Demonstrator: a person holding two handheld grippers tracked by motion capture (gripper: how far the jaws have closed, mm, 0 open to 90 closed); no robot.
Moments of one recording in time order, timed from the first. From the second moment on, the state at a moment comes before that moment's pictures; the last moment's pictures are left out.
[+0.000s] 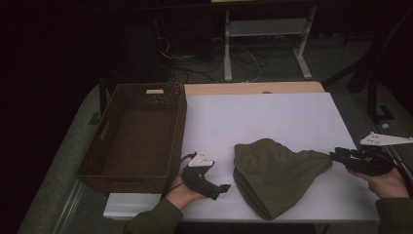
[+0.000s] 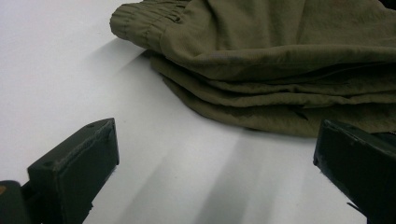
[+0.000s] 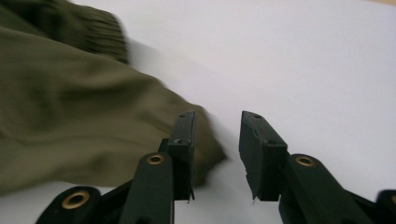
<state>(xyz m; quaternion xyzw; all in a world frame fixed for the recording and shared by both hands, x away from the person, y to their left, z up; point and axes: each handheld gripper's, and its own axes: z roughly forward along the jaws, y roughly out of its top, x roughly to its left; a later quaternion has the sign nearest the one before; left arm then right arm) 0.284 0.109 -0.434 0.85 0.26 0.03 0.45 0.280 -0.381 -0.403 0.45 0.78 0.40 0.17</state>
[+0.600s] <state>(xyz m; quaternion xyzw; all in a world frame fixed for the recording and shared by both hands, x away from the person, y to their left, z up) 0.285 0.109 -0.434 0.86 0.26 0.03 0.45 0.286 -0.298 -0.383 0.32 0.83 0.45 0.10</state>
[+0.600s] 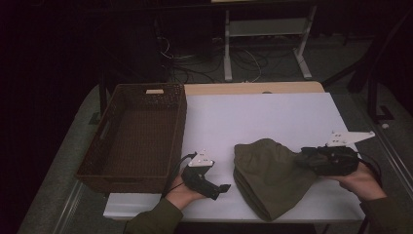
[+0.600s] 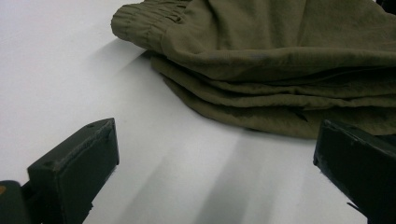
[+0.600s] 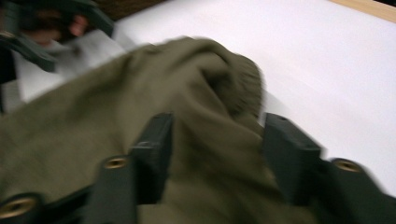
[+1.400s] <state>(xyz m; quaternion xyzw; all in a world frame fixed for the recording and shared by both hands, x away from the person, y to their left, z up) 0.283 0.108 -0.434 0.86 0.25 0.03 0.45 0.320 -0.237 -0.417 0.31 0.88 0.37 0.04</state>
